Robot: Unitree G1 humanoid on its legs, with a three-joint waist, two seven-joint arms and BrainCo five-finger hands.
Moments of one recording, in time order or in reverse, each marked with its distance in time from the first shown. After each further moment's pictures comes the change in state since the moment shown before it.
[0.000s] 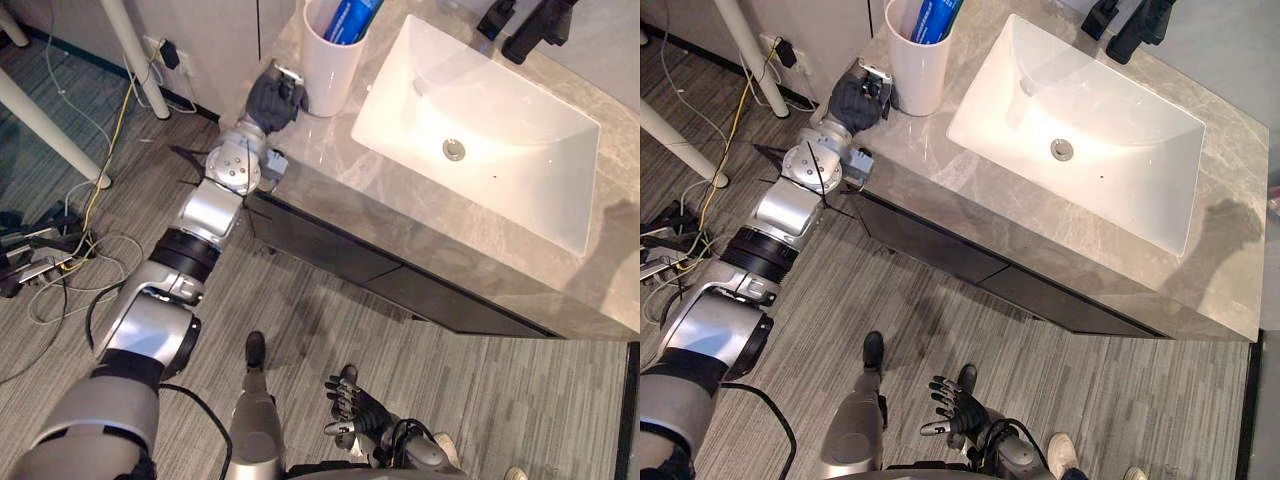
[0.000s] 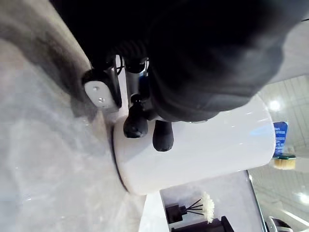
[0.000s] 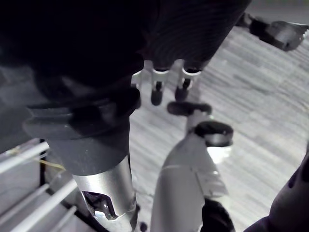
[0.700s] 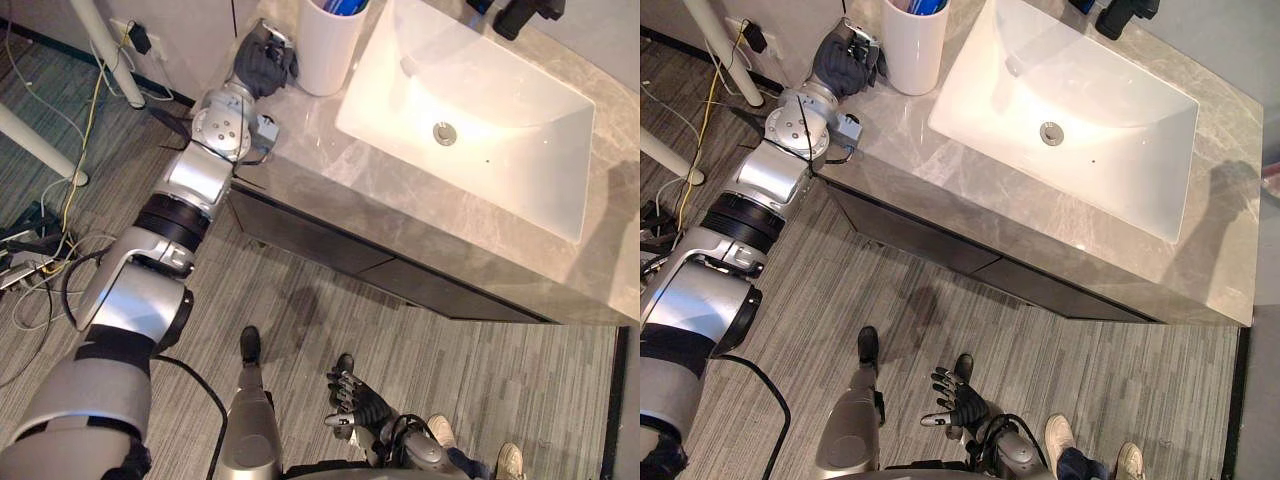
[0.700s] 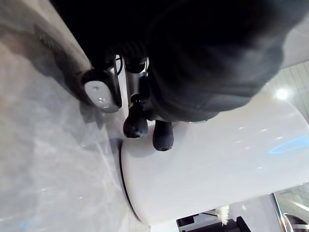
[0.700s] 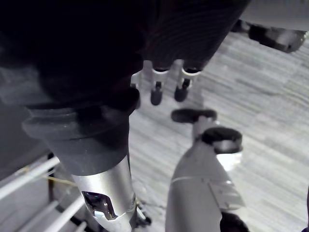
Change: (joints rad) left arm -0.136 0.046 -0.060 0.138 -0.053 -0.008 0.000; right arm 0.001 0.021 -0.030 0.000 -0.011 -0.023 -0.016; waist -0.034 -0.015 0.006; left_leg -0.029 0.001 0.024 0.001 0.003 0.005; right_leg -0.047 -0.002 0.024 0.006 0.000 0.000
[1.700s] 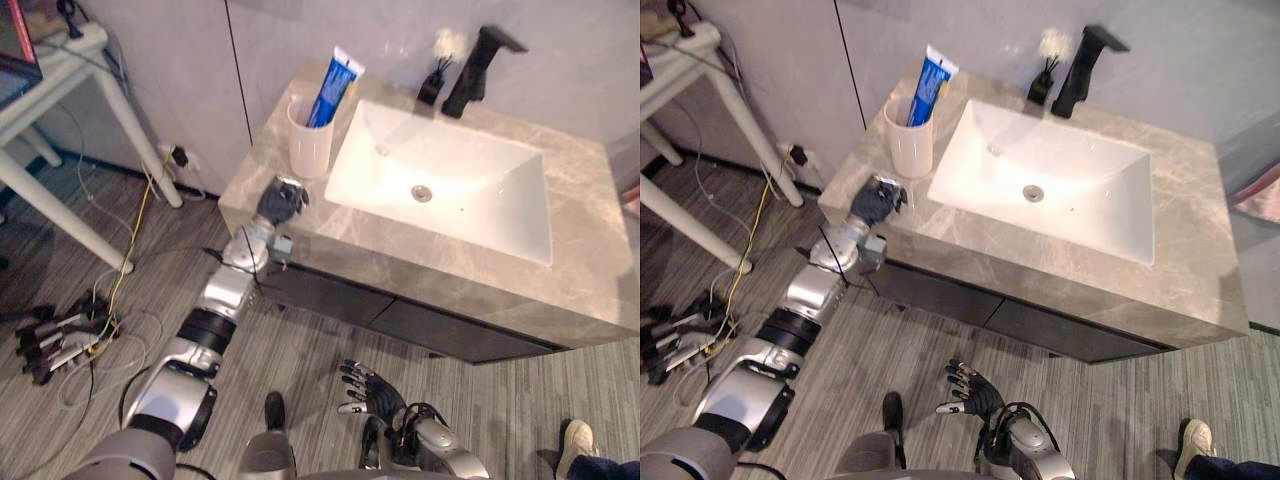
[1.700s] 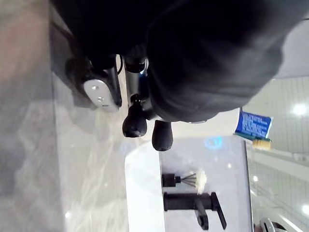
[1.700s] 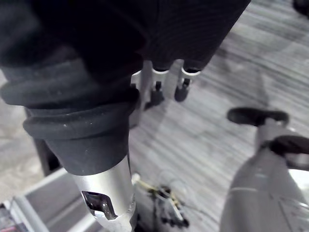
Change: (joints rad) left arm 0.604 -0.229 0.170 -0.249 -0.005 0.029 -0.046; right arm -0.045 -0.056 -0.075 -0.045 0.015 0.079 -0.002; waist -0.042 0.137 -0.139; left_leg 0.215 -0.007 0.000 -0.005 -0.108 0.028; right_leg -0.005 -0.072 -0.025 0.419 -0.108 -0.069
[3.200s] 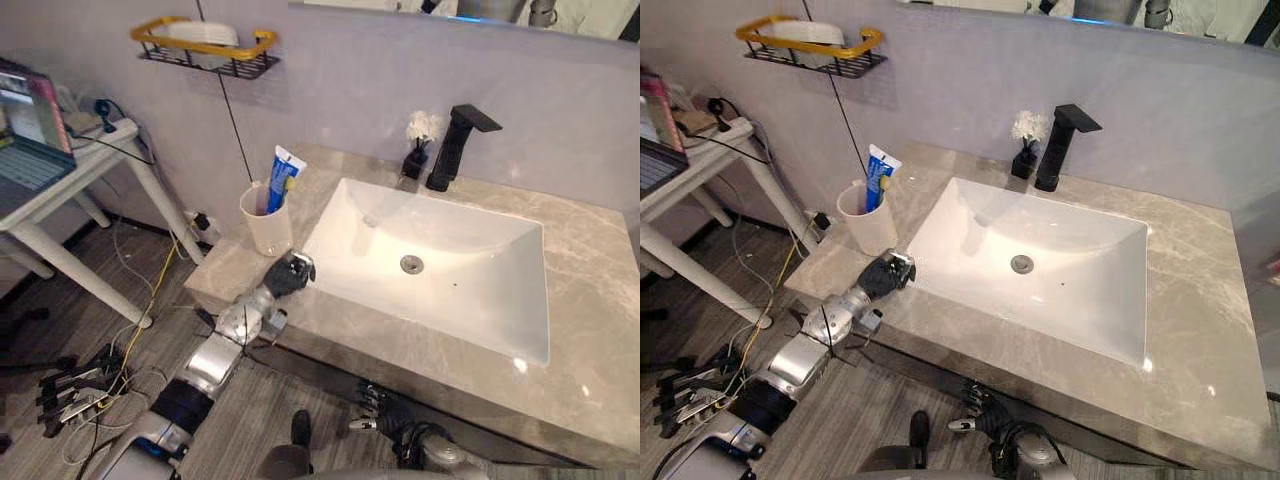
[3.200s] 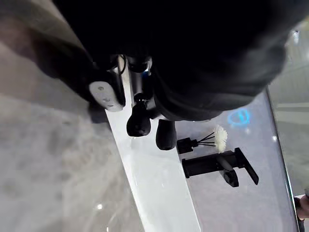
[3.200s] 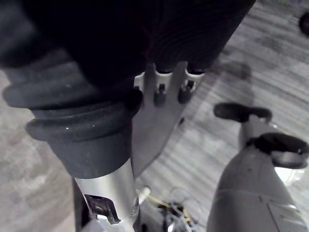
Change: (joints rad) left arm 0.369 0.140 -0.118 -0.322 0.035 0.019 -0.089; right arm 0.006 0.017 -0.038 0.142 -0.026 0.053 -0.039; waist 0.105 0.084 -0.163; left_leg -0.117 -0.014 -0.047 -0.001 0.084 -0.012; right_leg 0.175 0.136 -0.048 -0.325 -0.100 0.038
